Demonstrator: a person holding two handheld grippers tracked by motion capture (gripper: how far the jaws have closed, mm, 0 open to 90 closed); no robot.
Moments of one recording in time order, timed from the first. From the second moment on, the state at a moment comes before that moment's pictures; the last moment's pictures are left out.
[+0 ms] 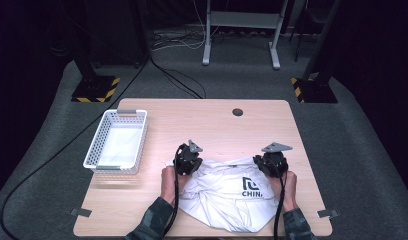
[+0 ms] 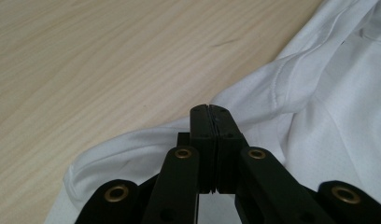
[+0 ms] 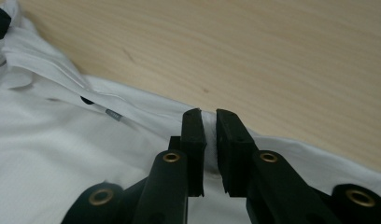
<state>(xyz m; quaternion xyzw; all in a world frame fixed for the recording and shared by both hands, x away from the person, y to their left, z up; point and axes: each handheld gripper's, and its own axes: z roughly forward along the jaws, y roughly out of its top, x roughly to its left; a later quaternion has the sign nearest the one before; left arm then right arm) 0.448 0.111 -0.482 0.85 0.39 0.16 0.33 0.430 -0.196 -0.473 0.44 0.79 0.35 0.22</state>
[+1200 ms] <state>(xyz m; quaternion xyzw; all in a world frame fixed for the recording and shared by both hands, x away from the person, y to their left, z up) 0.485 0.126 -0.509 0.79 0.51 0.16 0.29 0.503 -0.179 -0.497 0.50 0.79 0.26 0.23</state>
